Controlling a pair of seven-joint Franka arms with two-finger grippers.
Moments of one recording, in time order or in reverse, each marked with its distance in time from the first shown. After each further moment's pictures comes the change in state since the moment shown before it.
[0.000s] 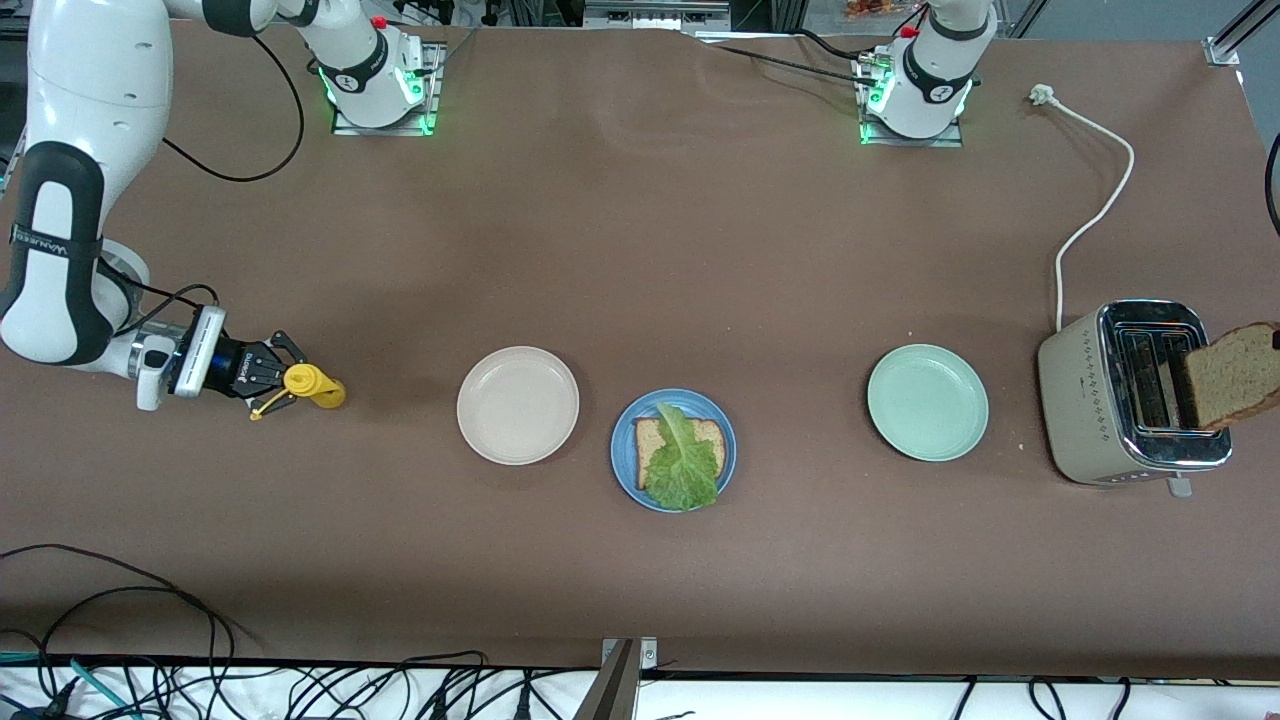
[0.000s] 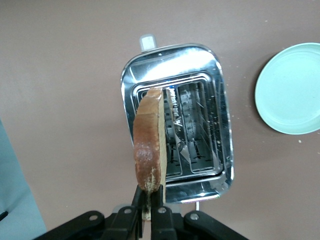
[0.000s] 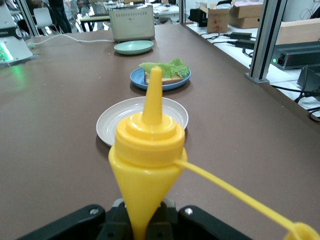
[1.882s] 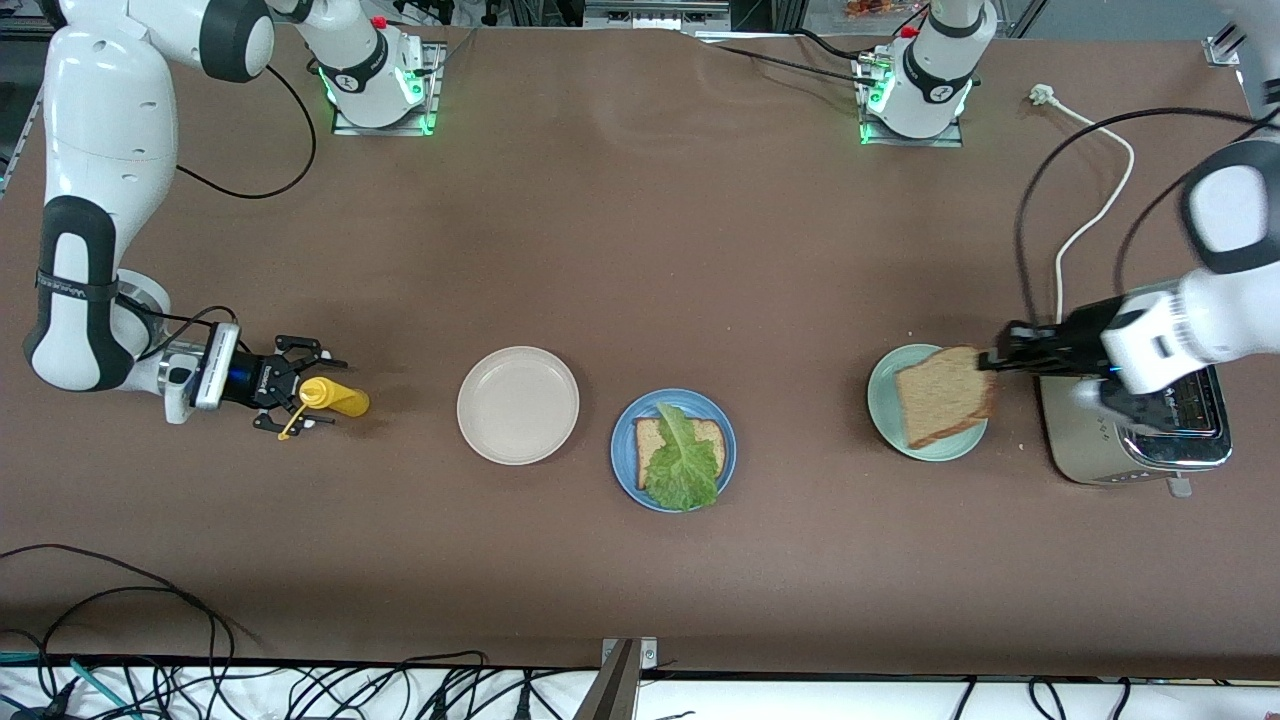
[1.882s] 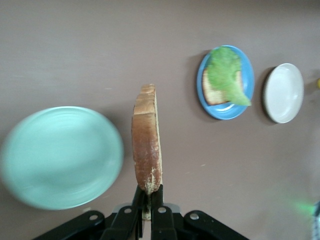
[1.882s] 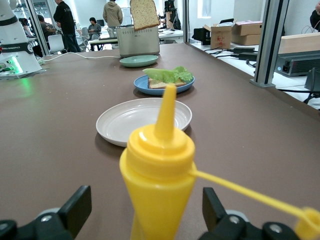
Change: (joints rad) left arm -0.291 -0.048 -0.054 -0.227 -0.574 0.131 -0.224; right arm -0.147 0.129 0.133 0.092 0.040 -0.068 -0.064
